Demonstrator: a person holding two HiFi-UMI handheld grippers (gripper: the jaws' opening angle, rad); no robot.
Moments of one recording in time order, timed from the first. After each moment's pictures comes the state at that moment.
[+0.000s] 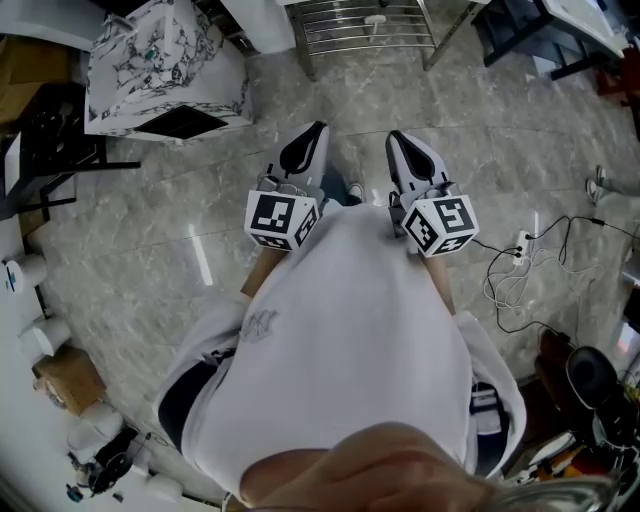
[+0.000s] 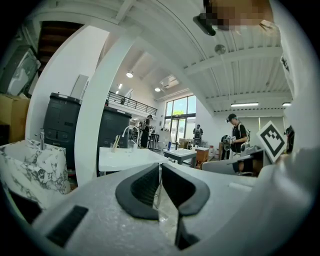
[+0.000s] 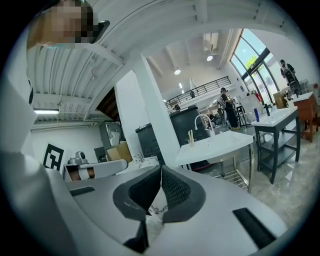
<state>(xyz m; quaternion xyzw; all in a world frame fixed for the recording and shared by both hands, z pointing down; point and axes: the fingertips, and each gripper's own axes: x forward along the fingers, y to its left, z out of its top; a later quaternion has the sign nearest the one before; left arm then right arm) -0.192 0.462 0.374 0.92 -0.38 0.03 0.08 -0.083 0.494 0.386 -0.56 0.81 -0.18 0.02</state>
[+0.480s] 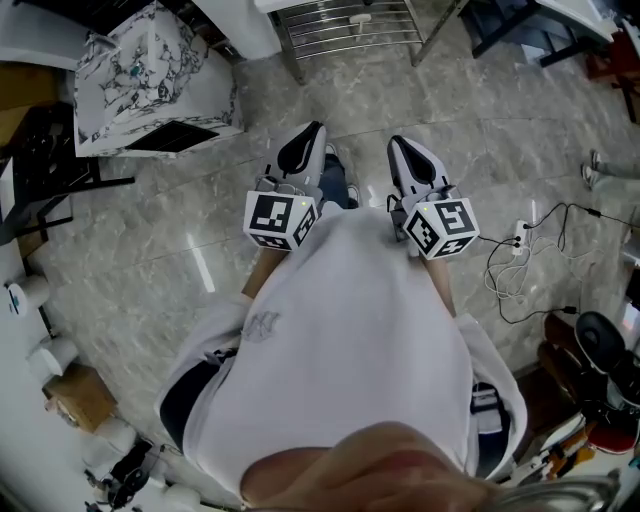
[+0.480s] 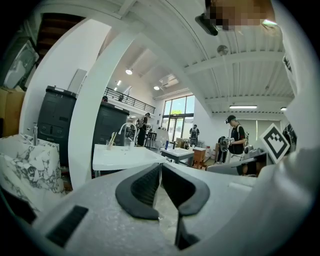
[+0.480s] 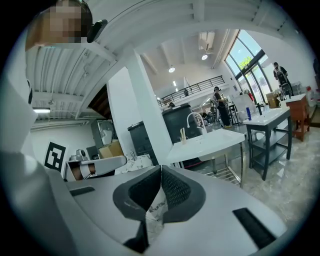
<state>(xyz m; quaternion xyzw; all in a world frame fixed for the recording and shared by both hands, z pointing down) -0.178 0.430 0.381 0.93 -0.36 0.03 0.10 -0.063 0.479 0.397 -0.59 0.79 -0.19 0.01</state>
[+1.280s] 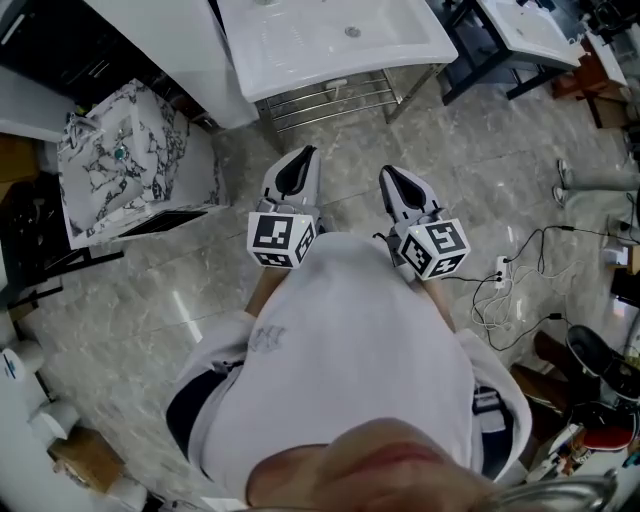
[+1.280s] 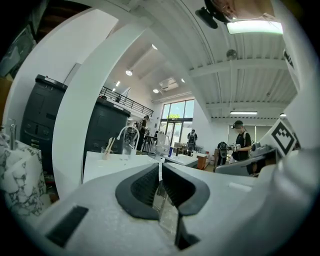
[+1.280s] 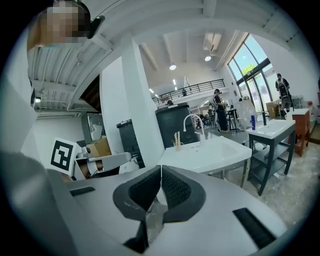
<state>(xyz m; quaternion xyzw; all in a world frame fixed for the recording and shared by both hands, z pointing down) -0.145 0.234 0.362 0.93 -0.34 0.00 0.10 -0.037 0.306 0.369 -0.61 0.77 -0.18 -0.03</state>
